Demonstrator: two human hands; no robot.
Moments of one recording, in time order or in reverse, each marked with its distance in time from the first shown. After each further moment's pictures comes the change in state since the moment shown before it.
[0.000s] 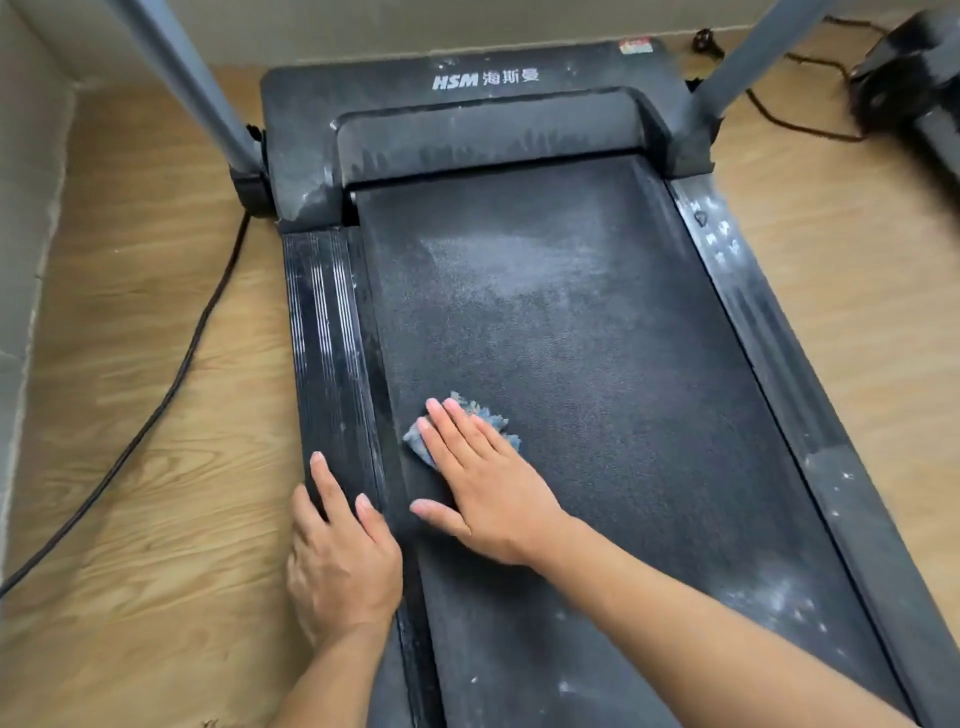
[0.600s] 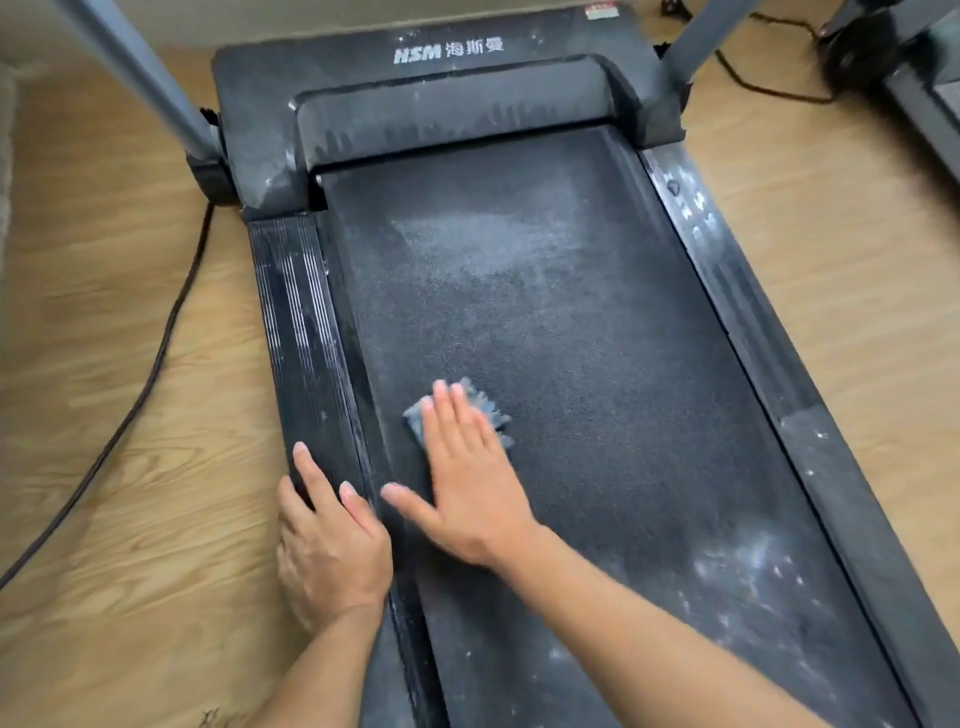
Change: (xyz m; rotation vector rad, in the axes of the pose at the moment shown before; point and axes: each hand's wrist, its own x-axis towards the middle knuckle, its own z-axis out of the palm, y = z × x) left_hand 0.000 -0.007 0.012 -0.006 0.048 0.014; right_hand -0.014 -0.024 0.004 0.204 0.081 0.245
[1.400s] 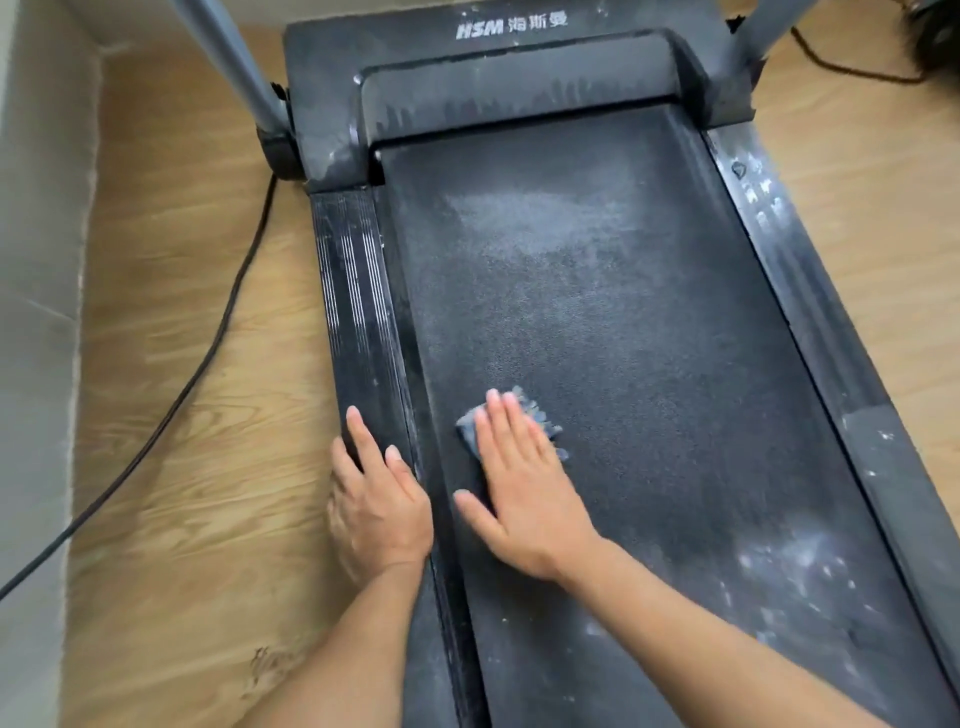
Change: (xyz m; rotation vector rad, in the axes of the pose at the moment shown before) left_hand 0.001 0.005 -0.008 -0.066 -0.038 -0.022; right_hand -0.039 0.005 0.005 -0.055 -0.079 -0.072
